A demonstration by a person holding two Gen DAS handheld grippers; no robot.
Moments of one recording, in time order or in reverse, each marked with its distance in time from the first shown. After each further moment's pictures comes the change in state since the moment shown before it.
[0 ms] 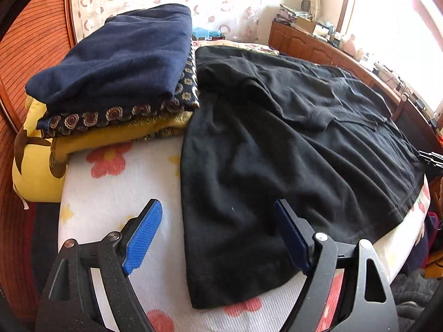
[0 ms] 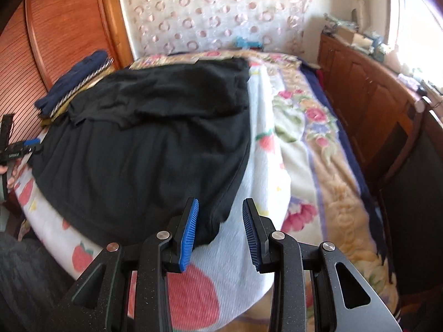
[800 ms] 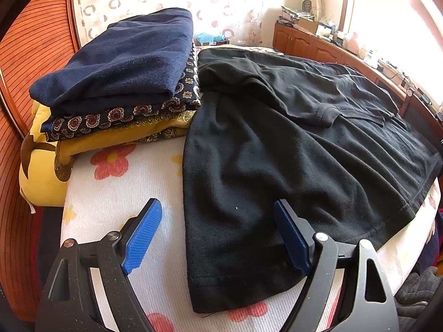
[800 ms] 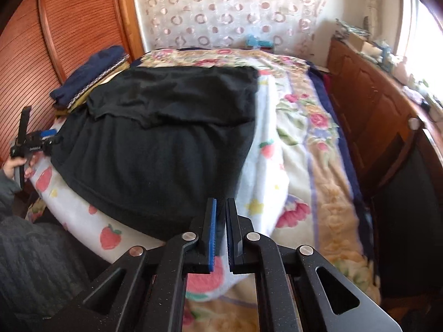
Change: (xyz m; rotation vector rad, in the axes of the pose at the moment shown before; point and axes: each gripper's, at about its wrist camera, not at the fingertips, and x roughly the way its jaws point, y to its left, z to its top) left arm 0.003 -0.003 -0.005 0.021 -0.042 0.055; right arm -0.033 0.000 0.004 -0.056 0.019 -0.021
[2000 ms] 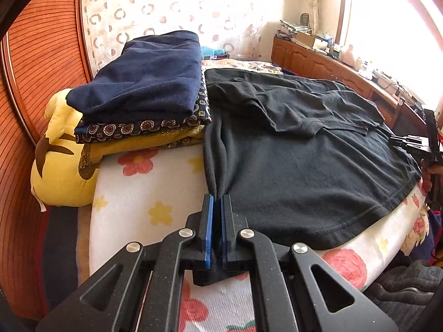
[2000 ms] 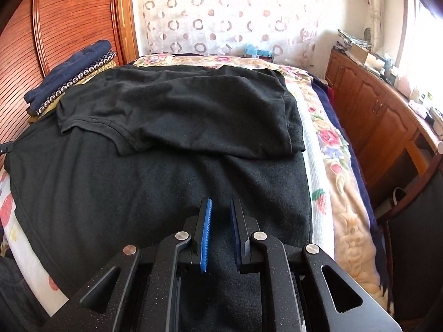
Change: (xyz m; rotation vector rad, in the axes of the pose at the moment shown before) left arm -0.052 0.009 -0.011 -0.014 -0.082 -0.015; right arm 0.127 0.043 0.021 -0.025 -0.061 -0.028
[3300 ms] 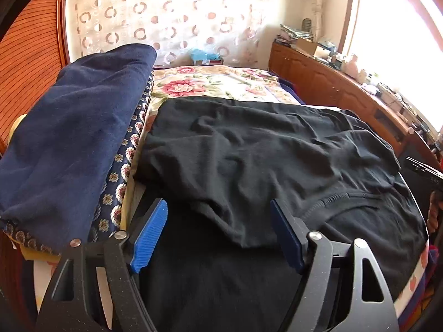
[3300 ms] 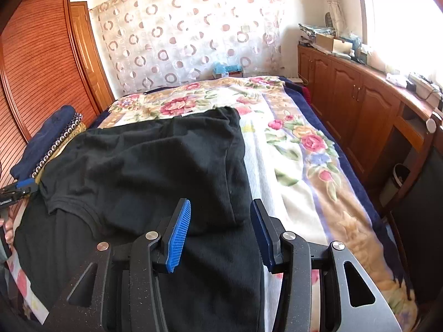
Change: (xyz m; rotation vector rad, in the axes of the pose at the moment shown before) left arm 0.100 -0.055 0.111 -0.046 -0.008 -0.030; right arm 0.002 -0.055 0.046 0.226 -0.118 -0.034
